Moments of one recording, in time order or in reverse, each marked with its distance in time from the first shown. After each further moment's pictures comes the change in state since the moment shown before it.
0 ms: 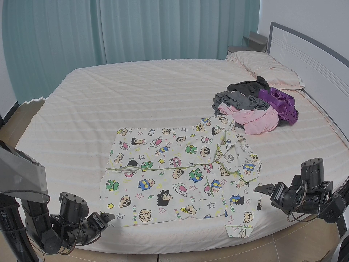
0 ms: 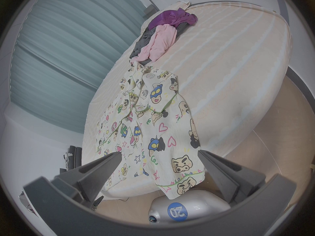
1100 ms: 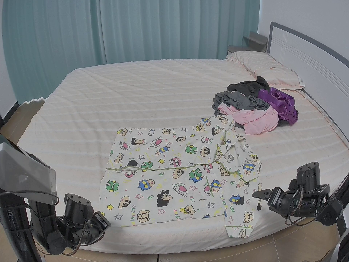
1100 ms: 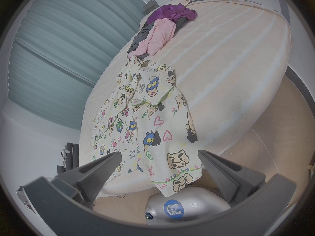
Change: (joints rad) left arm -0.023 0.074 -0.012 -0.078 0.031 -0.077; right arm 0.018 0.043 0.020 -0.024 -0.004 -0.004
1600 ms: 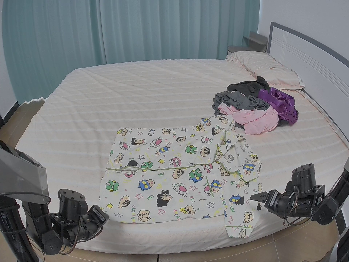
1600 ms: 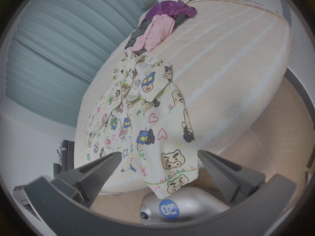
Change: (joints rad) left arm 0.003 -0.072 0.013 -0.050 -0.003 0.011; right arm -0.003 0.058 -0.016 0.001 -0.004 -0.027
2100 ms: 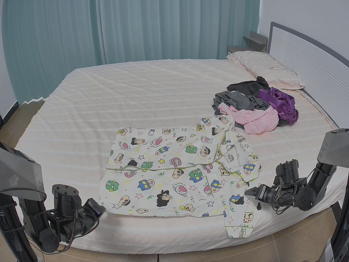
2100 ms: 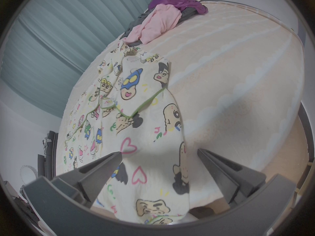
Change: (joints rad) left arm 0.046 -0.019 0.000 -0.071 -0.006 0.023; right arm -0.101 0.296 -0.231 0.002 0.010 -0.191
